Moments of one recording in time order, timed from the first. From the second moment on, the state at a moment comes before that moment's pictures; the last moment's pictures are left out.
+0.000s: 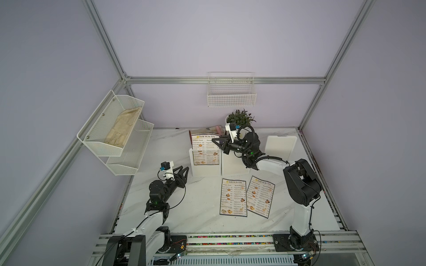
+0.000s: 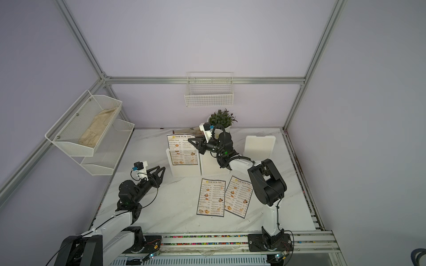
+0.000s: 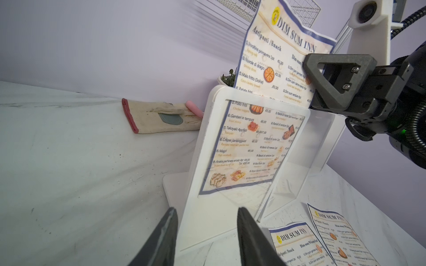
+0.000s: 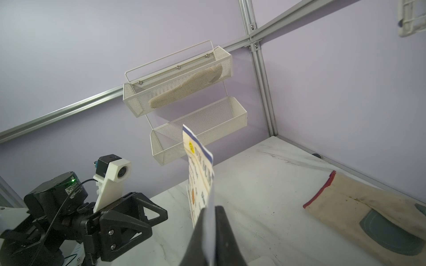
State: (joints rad) left arm 0.01 1.01 0.15 0.80 0.44 -0.34; right arm 0.52 1.95 1.28 0.84 -0.75 0.42
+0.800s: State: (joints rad) left arm 0.01 1.01 0.15 0.80 0.44 -0.34; right arm 0.54 1.95 1.30 0.78 -0.75 0.41
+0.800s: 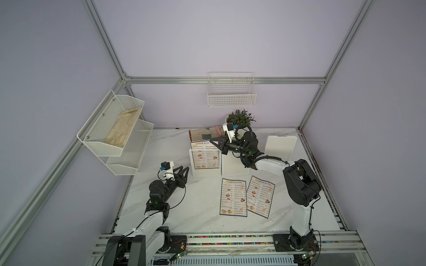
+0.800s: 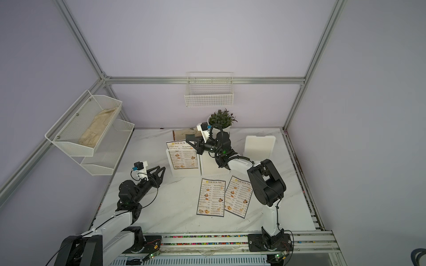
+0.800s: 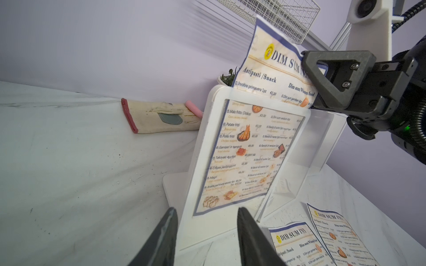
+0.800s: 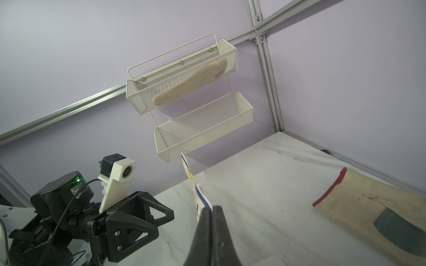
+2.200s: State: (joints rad) left arm 0.00 1.01 0.15 0.80 0.44 -0.34; right arm 0.60 1.87 1.38 0.37 -0.56 0.14
